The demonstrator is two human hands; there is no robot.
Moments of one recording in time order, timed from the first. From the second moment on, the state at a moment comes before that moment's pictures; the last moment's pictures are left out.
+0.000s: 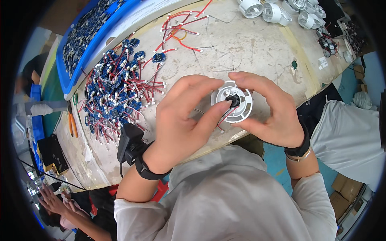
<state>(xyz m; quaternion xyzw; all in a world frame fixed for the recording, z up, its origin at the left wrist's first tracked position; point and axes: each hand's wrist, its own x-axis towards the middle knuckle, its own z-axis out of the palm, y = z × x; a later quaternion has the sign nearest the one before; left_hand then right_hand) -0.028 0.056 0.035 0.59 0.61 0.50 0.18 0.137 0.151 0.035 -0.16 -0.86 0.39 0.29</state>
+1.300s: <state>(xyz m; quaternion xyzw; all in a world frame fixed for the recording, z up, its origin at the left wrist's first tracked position) -0.040 0.048 0.036 0.53 0.57 0.43 0.45 0.147 0.157 0.021 -0.23 -0.79 0.42 0.38</state>
